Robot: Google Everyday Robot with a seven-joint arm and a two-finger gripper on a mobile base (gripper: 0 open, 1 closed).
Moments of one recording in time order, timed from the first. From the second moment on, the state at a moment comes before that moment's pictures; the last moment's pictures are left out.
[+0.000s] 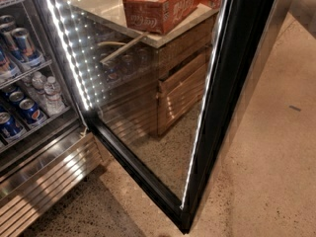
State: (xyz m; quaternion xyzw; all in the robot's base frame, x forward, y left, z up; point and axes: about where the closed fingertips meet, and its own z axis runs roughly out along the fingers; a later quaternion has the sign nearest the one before) arm 0.566 -0.157 0.899 -0.66 0.75 0.01 0.06
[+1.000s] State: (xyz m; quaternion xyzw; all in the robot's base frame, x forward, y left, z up) arm 0.566 -0.157 0.899 -0.66 0.75 0.01 0.06
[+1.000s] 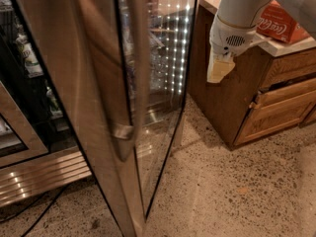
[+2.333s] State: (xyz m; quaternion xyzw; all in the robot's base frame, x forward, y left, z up) arm 0.566 -0.157 0.899 -0.66 0.75 0.01 0.06
